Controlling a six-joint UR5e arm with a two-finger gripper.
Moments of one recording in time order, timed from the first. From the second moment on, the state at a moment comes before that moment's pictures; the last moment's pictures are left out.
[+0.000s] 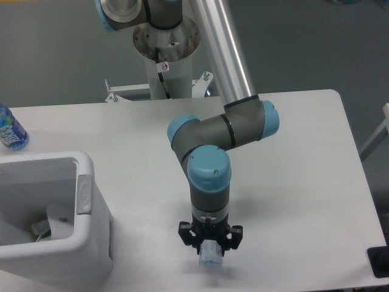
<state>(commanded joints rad) 2.37 -2.15 -1.40 -0.79 1.45 0.46</state>
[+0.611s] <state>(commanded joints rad) 2.39 -2.05 -1.23 -0.79 1.27 0.31</state>
